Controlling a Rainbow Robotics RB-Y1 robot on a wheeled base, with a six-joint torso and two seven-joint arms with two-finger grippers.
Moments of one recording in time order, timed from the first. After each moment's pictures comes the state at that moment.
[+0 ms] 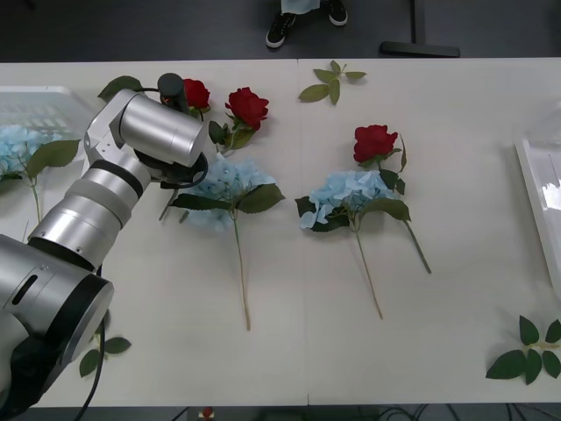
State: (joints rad) right arm -0.79 -1.16 0.36 -0.89 -0.72 1.17 1.75; left arm -0.89 0.24 -0.21 -0.86 0.11 1.21 -1.23
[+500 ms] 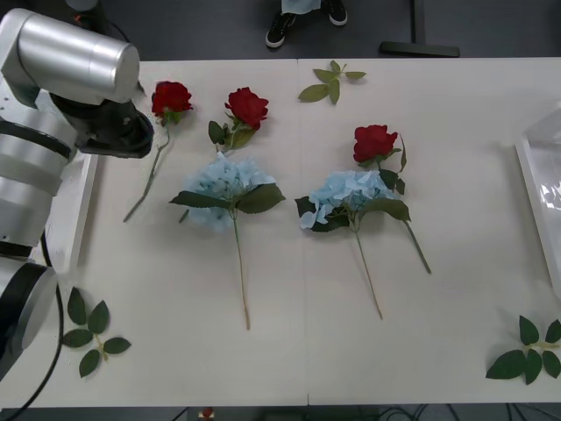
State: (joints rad) right arm -0.79 -0.99 0.33 -0.65 -0.59 0.94 1.75; left arm -0.84 0.43 -0.10 -1.30 0.22 1.69 -1.36
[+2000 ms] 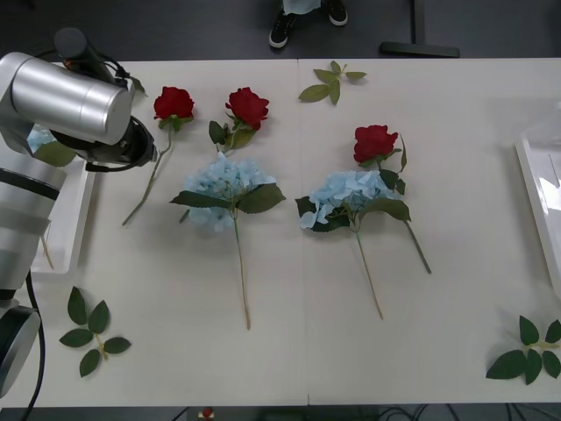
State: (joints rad) right arm -0.78 -1.27 0.33 -1.25 -1.36 1.47 1.77; left arm -0.69 0.43 -0.13 -1.40 0.20 1.45 -1.37
